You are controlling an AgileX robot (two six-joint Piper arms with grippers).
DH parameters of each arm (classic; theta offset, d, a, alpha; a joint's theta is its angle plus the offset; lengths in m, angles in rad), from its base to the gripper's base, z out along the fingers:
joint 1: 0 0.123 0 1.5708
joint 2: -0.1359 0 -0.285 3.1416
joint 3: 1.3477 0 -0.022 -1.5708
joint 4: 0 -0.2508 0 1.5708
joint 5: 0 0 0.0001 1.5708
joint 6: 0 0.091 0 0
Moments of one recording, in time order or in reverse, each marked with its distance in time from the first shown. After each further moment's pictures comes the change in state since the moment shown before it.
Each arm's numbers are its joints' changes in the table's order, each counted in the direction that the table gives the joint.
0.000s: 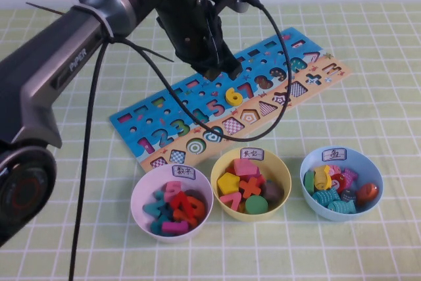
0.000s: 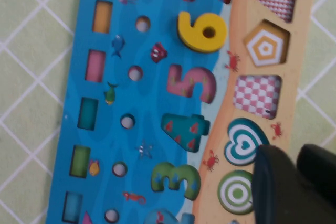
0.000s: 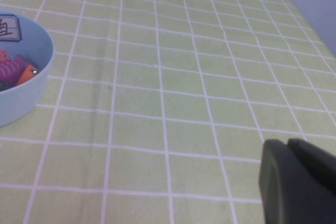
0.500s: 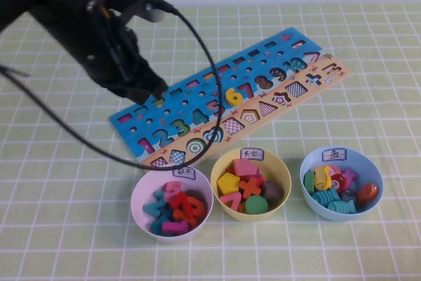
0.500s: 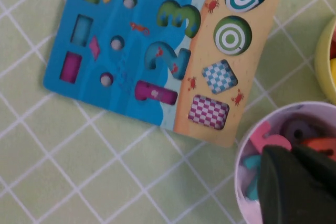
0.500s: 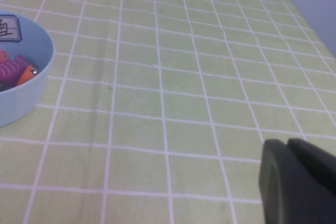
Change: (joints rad) right arm 0.000 0.000 0.000 0.000 0.000 0.000; left arm 0.143 0.445 0.540 0.091 -0.044 0.018
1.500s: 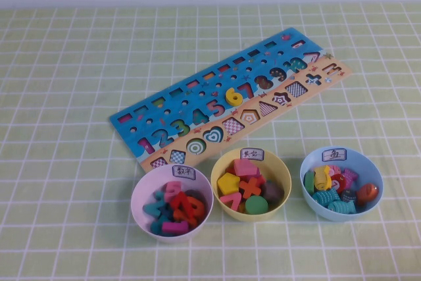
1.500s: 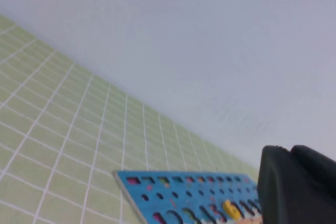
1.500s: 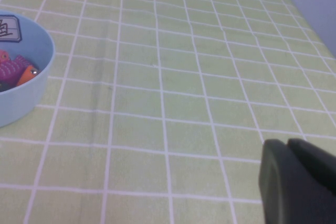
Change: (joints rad) right arm 0.000 0.000 0.000 0.000 0.000 0.000; left arm 0.303 1.685 1.566 0.505 -1.145 -0.340
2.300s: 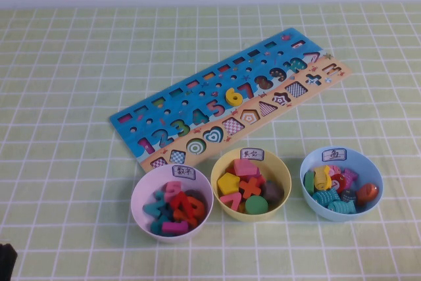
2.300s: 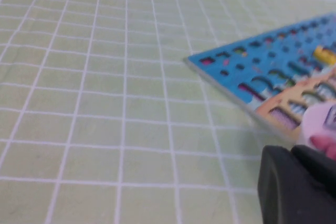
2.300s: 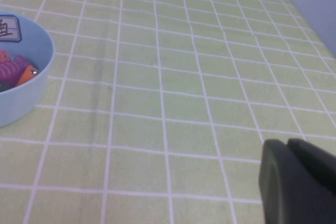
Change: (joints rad) right arm 0.000 0.000 0.000 0.000 0.000 0.000; left arm 0.000 0.015 0.079 -0.339 0.247 0.112
